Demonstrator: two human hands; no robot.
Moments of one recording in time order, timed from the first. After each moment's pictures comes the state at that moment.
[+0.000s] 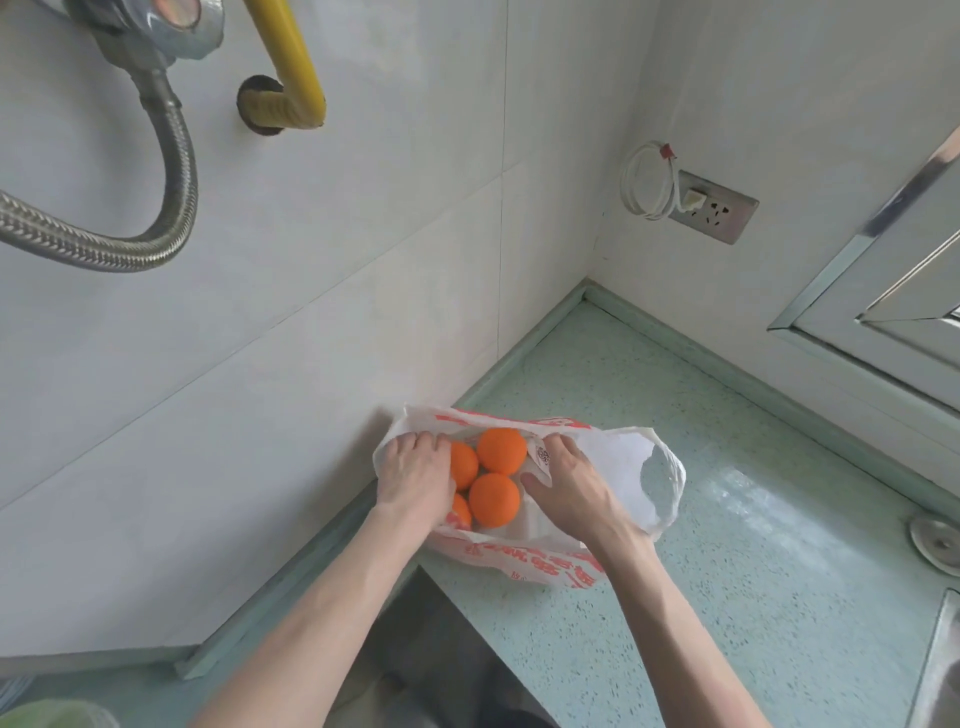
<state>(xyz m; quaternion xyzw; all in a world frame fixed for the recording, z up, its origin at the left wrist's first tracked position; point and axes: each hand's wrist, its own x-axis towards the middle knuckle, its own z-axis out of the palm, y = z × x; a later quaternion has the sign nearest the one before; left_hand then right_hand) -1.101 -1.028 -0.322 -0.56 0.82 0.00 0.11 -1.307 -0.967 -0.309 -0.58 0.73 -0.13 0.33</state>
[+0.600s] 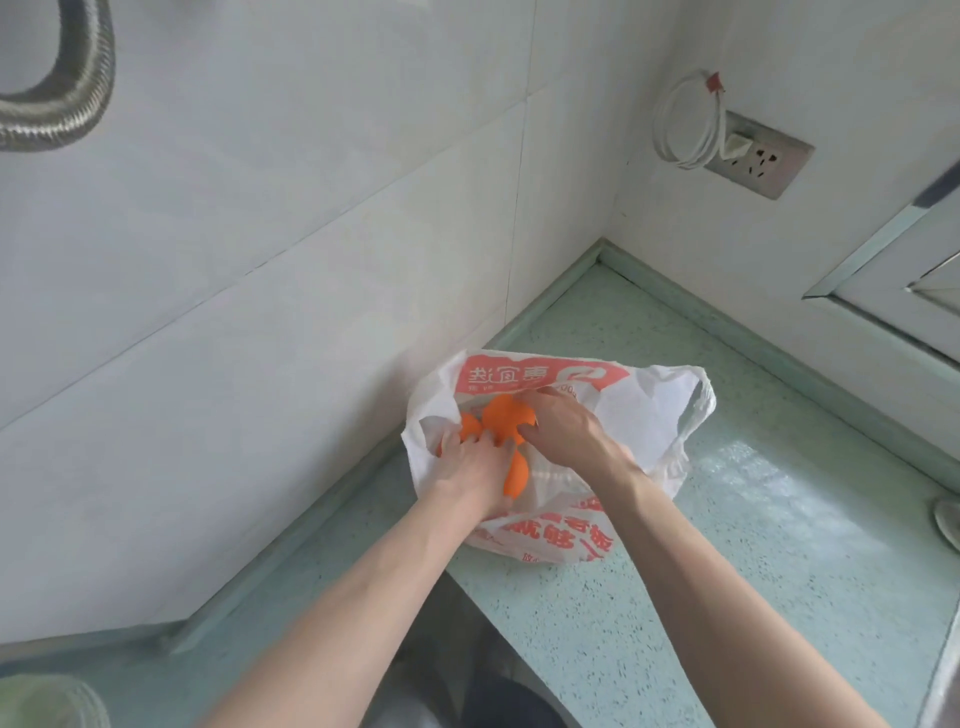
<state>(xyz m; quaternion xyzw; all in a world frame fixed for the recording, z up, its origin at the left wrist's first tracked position) -1.149 -1.025 -0.363 -0.45 0.86 0.13 0.20 -1.307 -1.035 -0.346 -0.66 0.69 -0.01 0.28</state>
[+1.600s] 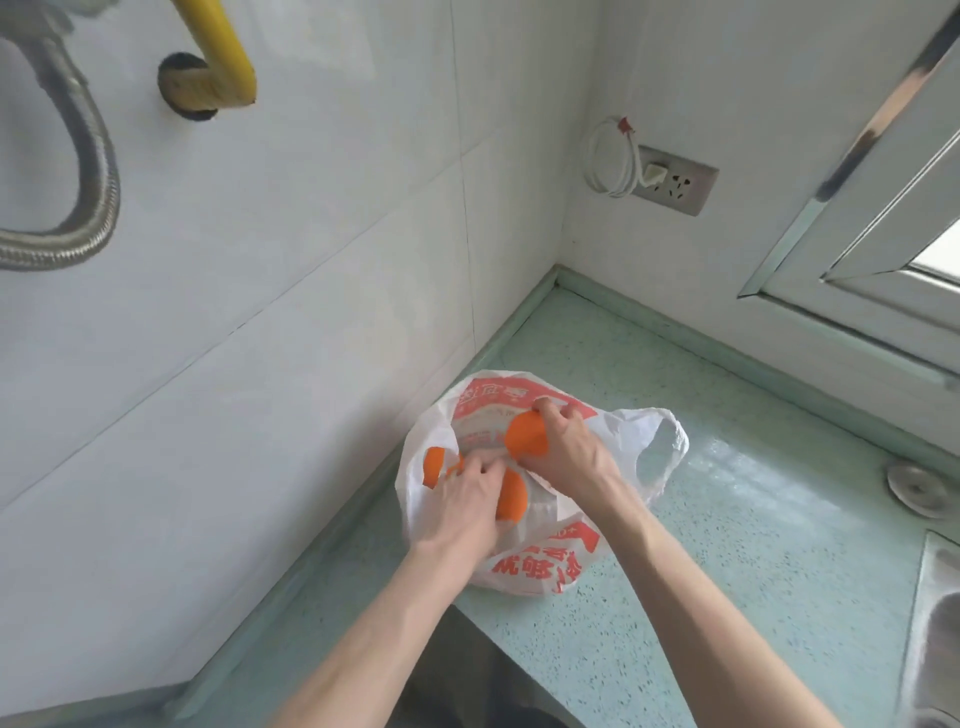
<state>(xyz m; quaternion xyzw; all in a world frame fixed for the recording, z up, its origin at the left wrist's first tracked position) -1.147 -0.985 -0.323 -0.49 0.86 0.15 0.06 -1.320 -0.990 -0.325 -0.56 0.78 -0.12 0.26</state>
